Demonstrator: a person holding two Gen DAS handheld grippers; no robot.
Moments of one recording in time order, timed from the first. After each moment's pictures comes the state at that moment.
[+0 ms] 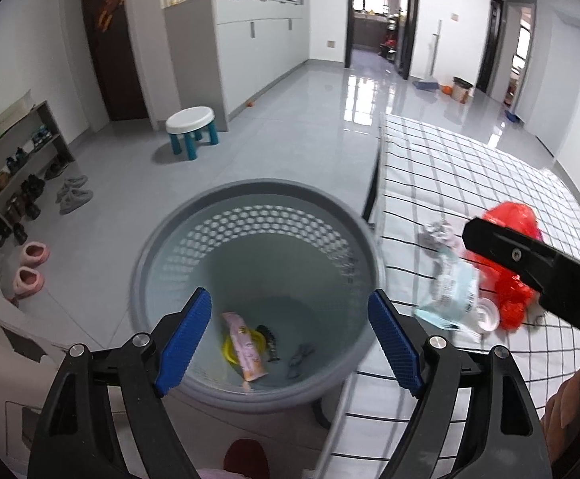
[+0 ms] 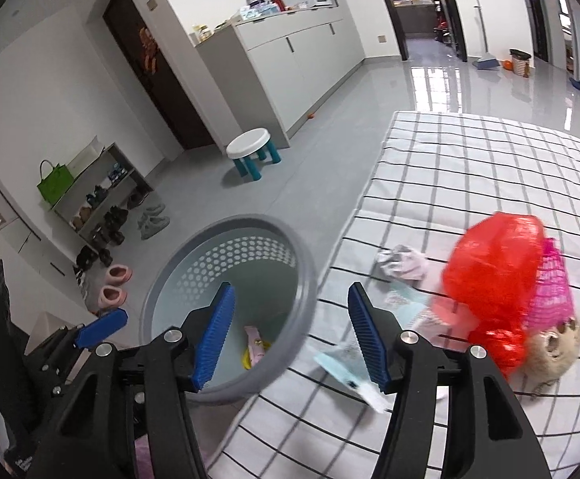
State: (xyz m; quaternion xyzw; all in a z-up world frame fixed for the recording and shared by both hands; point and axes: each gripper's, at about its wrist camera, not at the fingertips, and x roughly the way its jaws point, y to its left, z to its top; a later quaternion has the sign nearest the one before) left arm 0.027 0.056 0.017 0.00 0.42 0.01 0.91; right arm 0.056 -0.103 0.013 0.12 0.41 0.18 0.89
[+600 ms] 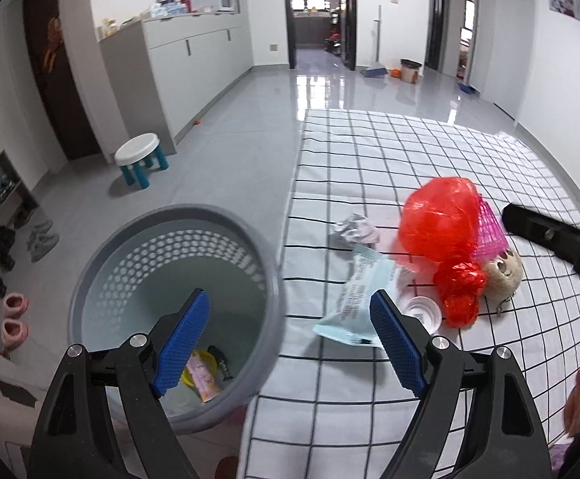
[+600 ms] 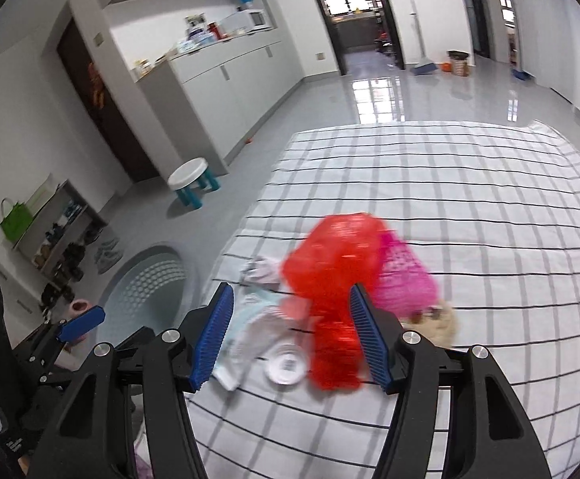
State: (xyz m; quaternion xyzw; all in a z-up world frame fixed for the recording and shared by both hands) left arm 0.037 -0.031 0.010 0.06 0.41 -0.07 0.91; right arm 0.029 -0.221 0.011 0.14 0.39 0.08 0.91
